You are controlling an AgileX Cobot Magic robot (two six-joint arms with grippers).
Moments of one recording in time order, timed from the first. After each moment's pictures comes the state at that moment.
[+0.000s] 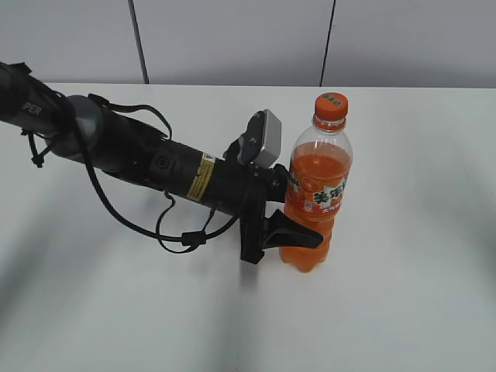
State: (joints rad) left arm -0.51 2.25 -1.28 1.56 -0.97 -0.82; right arm 0.07 1.25 -1.29 0.29 1.22 -0.11
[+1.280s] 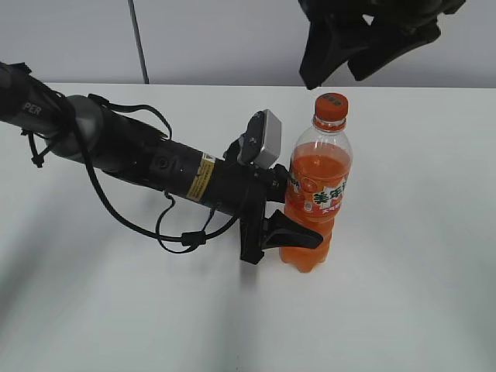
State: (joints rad) left arm -0.51 2.25 -1.28 1.56 -0.98 -0.82; right arm 0.55 1.63 -1.61 0.15 1.22 -0.02
